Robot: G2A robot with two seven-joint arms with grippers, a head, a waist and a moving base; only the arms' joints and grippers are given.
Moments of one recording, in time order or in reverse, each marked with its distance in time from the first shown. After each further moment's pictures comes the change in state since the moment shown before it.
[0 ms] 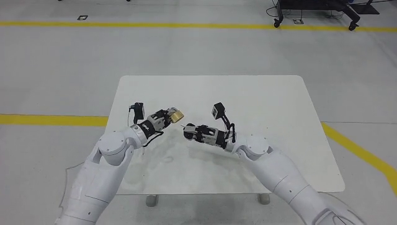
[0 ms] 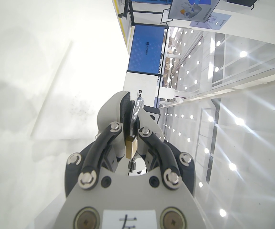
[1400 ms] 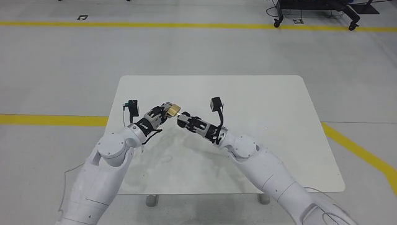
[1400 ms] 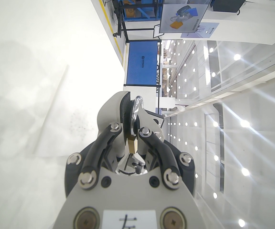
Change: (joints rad) left arm 0.025 -0.007 -0.020 -0.035 0.054 -0.062 0.097; right arm 0.040 -0.090 -0.044 0.079 -0.197 -0.154 -0.307
